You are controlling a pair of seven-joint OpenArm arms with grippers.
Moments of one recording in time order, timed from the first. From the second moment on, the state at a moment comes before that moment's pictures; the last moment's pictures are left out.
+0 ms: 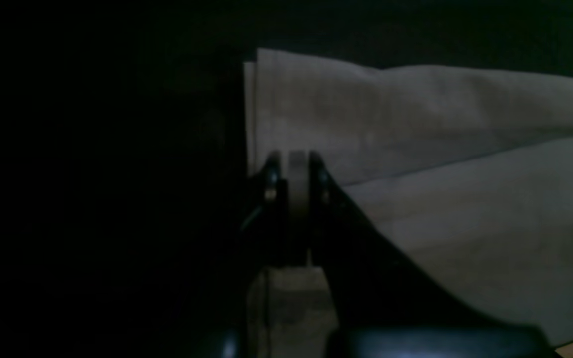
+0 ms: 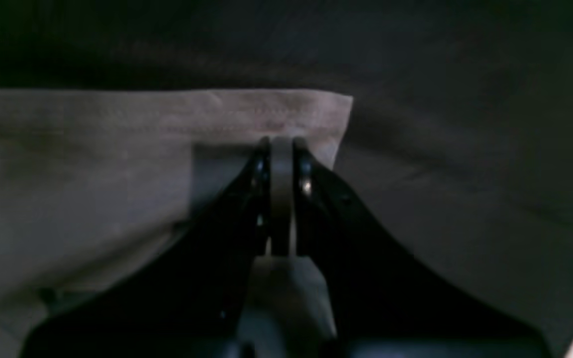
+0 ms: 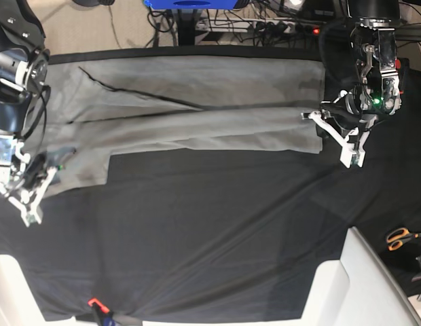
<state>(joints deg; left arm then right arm) 11.9 -18.2 -10.5 87.9 -23.5 -10.4 48.3 23.7 14.2 24.3 40.8 -27.4 31.3 -23.9</state>
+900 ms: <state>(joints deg) 9.6 -18.2 -10.0 88.0 -23.5 -10.4 48.7 22.2 11.6 24.6 55.0 -26.9 34.1 -33.8</state>
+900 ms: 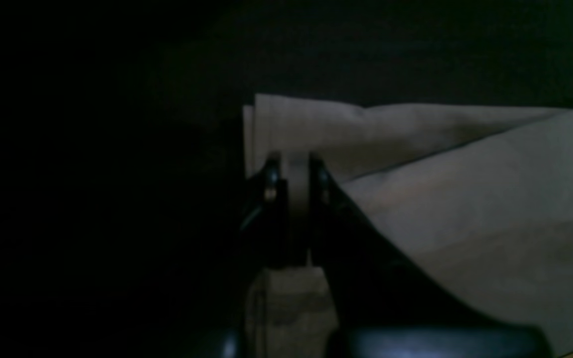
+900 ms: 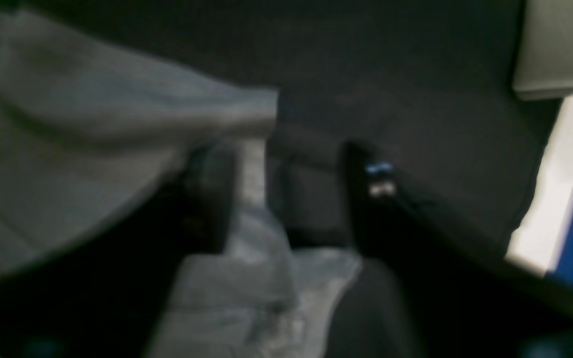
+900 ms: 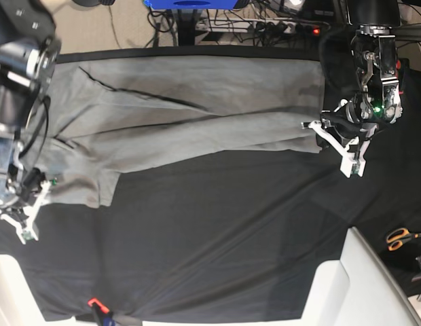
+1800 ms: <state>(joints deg) 10.0 -18.2 -10.1 86.2 -23.5 -10.4 48.7 31.8 16.5 24.6 25.6 -27.2 33.7 -17.5</state>
